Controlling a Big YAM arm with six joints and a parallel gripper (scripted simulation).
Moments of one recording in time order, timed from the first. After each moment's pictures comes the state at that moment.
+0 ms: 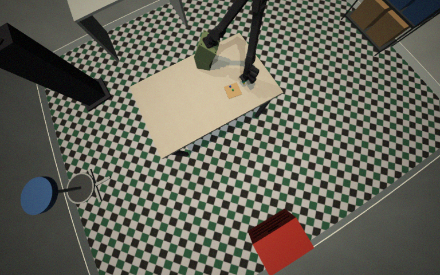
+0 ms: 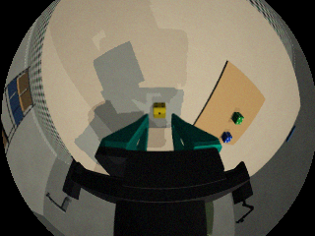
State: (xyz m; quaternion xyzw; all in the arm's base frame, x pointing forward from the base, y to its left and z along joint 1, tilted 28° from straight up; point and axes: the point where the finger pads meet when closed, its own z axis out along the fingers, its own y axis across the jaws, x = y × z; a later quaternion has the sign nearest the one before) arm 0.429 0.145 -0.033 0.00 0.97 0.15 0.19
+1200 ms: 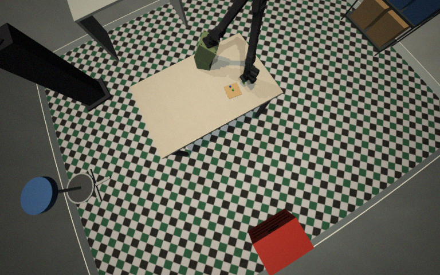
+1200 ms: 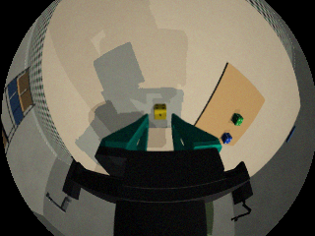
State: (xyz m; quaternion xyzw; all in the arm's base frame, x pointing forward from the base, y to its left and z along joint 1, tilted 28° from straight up) arm 0.431 0.146 -0.032 0.00 0.97 0.15 0.19
